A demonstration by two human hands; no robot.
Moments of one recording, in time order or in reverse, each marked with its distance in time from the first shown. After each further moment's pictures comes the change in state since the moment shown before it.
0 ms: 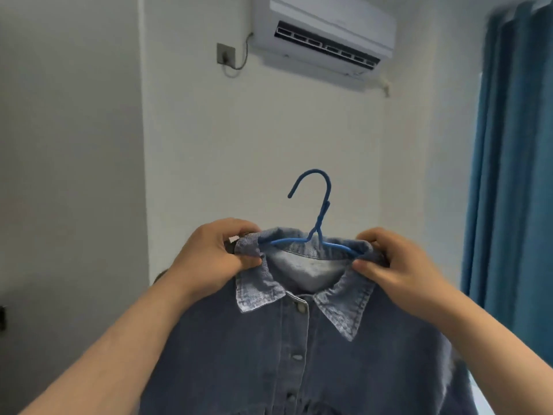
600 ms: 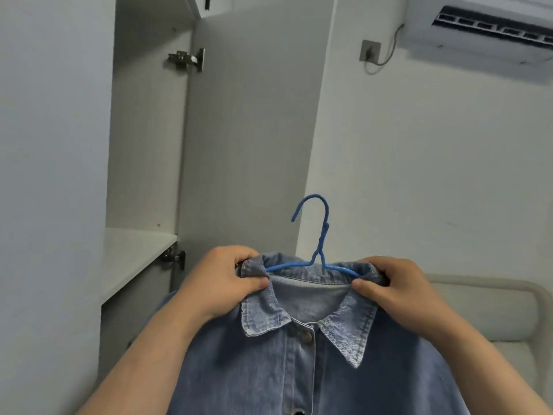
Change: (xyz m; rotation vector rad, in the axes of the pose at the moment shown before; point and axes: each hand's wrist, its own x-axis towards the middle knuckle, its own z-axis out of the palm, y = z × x) left_hand -0.134 -0.091 -0.156 0.329 0.179 -0.391; right_hand 0.043 -0.106 0.195 0.226 -0.358 -0.128
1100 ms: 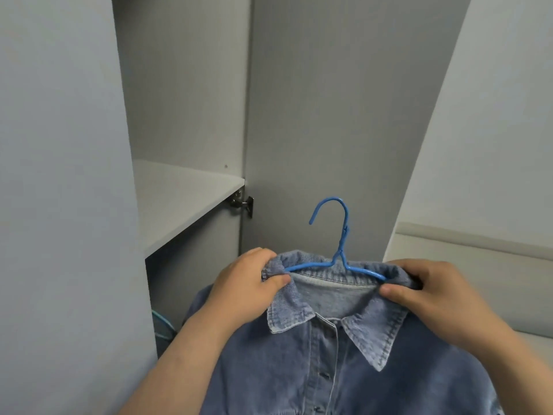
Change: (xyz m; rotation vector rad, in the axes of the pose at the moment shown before) left_hand -0.018 -0.148 0.045 0.203 0.069 -0.305; right_hand 0.066 0.065 0.140 0.122 -0.304 0.012
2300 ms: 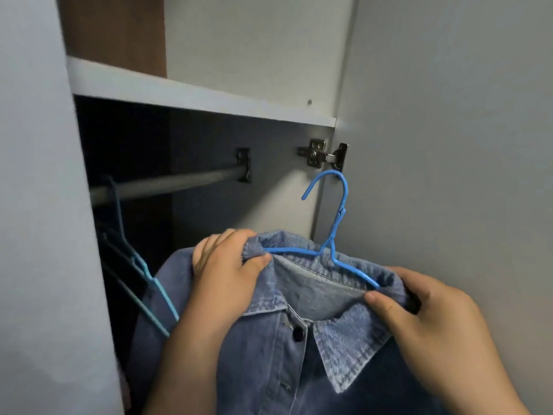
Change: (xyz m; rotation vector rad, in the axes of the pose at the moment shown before) left_hand 0.020 -0.211 0.047 0.304 0.645 -0.108; right_hand 0.105 0.059 0.256 0.113 0.157 -0.287
